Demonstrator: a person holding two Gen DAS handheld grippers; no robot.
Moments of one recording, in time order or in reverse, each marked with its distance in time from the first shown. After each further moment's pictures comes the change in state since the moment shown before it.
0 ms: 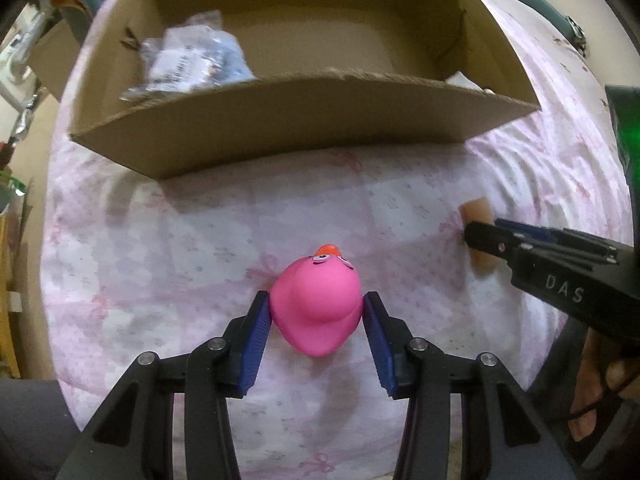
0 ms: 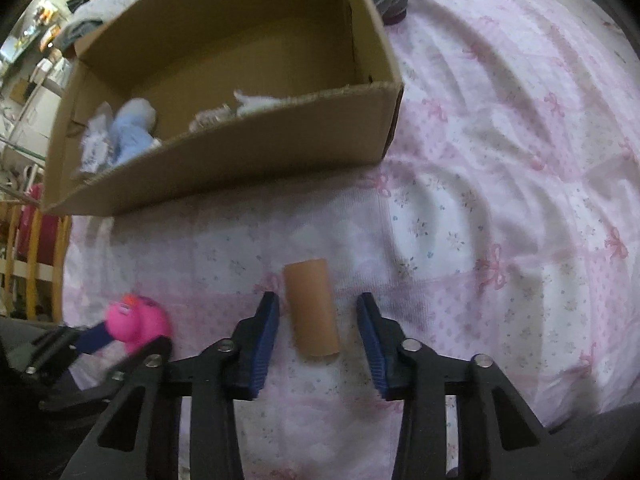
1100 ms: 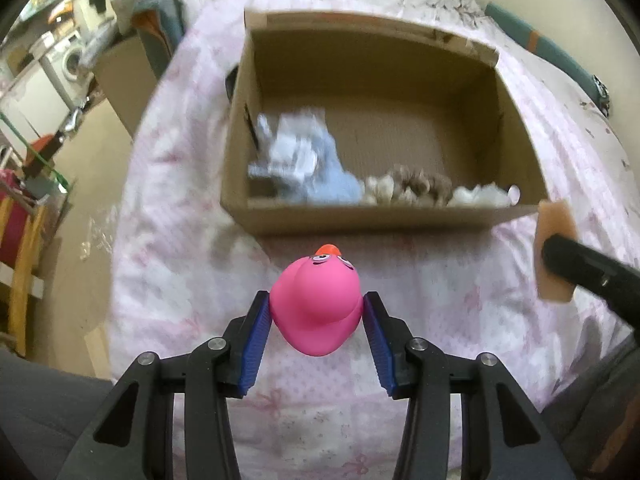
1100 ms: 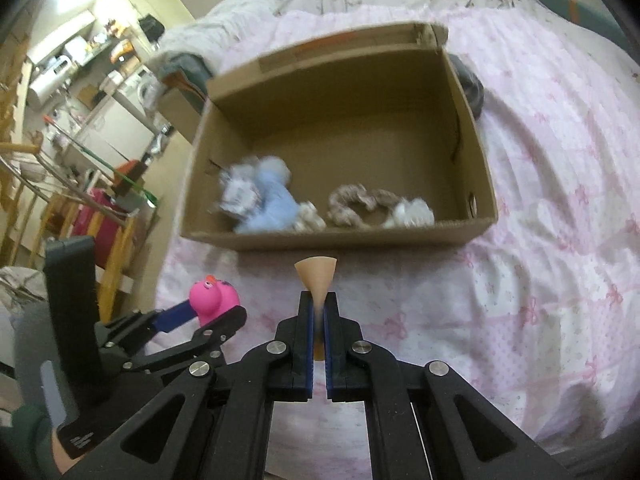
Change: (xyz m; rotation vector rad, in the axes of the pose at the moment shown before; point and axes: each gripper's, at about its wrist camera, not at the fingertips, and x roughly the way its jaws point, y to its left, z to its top) left arm -0.071 0.041 0.001 -0.108 -0.202 0.099; right arm -0.094 0.064 -0.005 -0.104 -0.222 0.213
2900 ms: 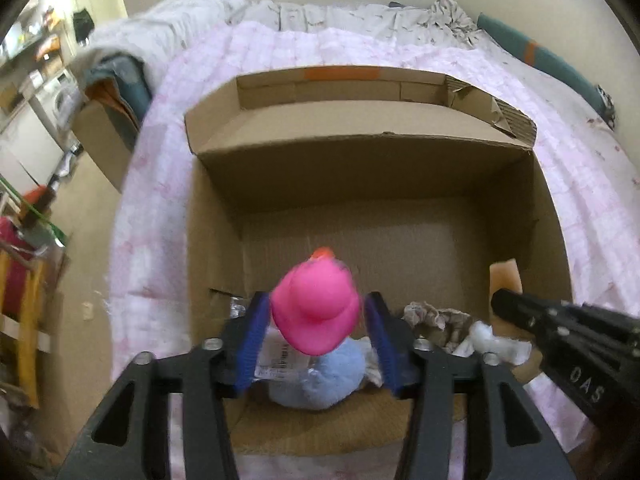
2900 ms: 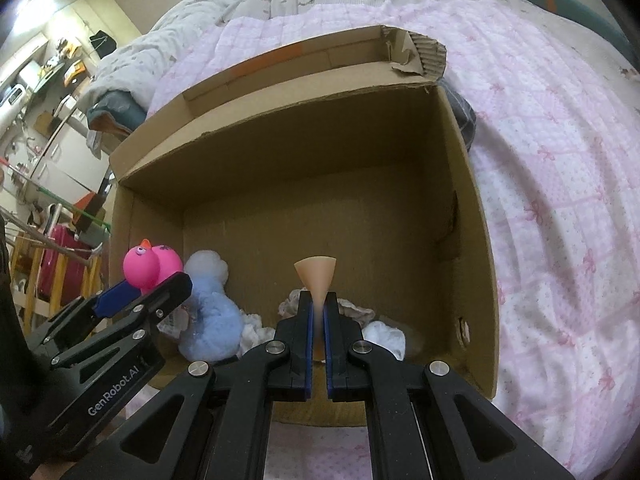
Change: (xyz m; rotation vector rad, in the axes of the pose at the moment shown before) left arm 0.047 -0.011 0.124 0.070 -0.087 0.017; right arm 0.073 -0.025 0.103 0.101 0.023 -0.130
